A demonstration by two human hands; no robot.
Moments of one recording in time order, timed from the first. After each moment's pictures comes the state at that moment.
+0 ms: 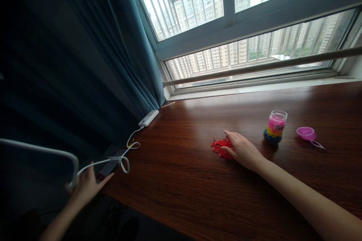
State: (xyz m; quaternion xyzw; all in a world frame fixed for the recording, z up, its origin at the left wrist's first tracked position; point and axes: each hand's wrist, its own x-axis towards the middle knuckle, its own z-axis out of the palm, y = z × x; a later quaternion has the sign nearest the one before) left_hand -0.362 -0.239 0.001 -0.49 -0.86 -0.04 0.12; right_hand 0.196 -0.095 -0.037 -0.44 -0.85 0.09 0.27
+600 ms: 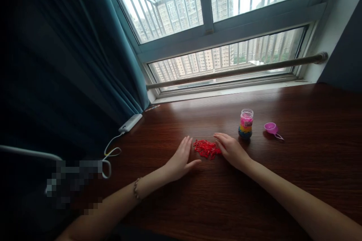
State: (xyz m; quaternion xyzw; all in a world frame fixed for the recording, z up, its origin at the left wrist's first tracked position) left_hand -0.011 -0.134 -0.011 -0.85 -0.48 -0.18 -0.13; right_hand 0.226 -0.114 -0.033 -0.45 -0.79 0.17 0.38
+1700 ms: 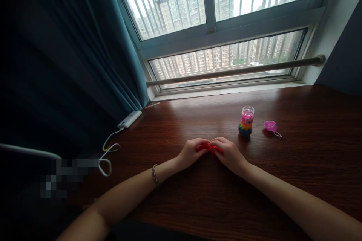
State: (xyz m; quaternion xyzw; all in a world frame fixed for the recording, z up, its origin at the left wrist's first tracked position) left_hand 0.022 -0.118 -0.015 -0.84 -0.34 -0.32 -0.27; right_hand 0.211 -0.138 -0.028 -0.39 -0.82 0.16 0.39
